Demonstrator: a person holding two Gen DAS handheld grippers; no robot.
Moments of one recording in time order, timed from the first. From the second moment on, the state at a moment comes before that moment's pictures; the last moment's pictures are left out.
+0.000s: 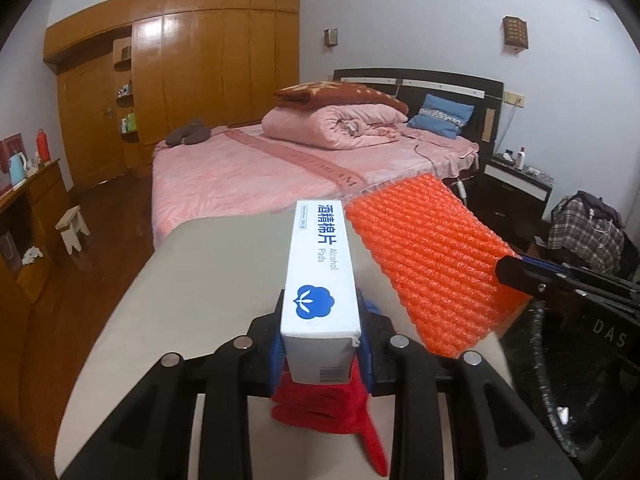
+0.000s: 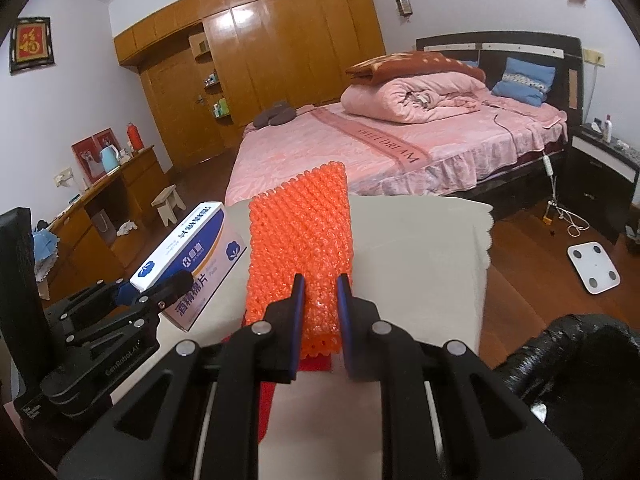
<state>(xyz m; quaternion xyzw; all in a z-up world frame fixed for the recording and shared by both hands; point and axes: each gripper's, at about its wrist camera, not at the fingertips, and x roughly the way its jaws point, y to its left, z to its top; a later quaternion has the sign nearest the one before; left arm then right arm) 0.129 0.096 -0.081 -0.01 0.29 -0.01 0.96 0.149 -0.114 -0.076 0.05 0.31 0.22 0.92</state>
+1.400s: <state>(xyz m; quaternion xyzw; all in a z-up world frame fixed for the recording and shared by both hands) 0.073 -0.079 -0.059 0.04 0.25 -0.18 0.95 0.044 -0.294 -0.069 0.08 0.29 0.06 0.95</state>
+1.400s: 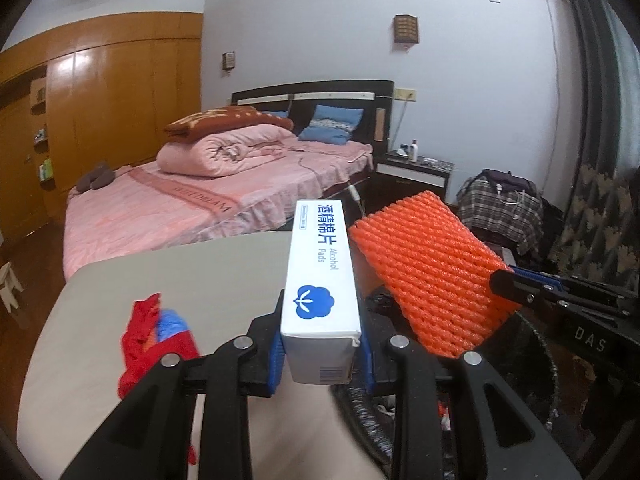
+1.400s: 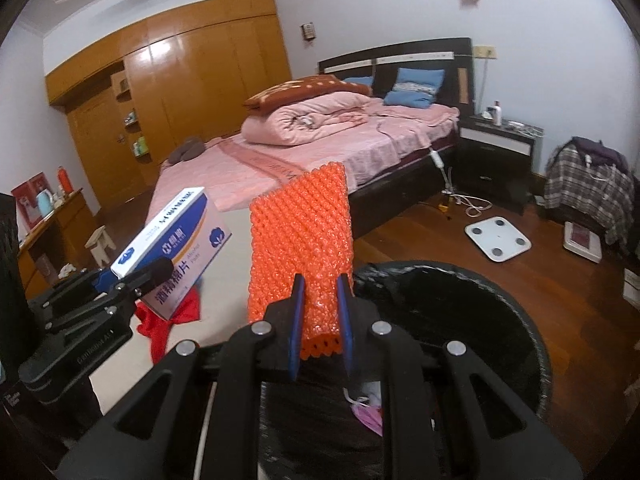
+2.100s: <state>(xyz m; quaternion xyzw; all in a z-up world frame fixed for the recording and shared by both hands) 0.080 -0.183 -0.080 0.07 0.27 -0.27 0.92 0.008 -0.385 -0.104 0.10 0.31 -0.04 0.95</state>
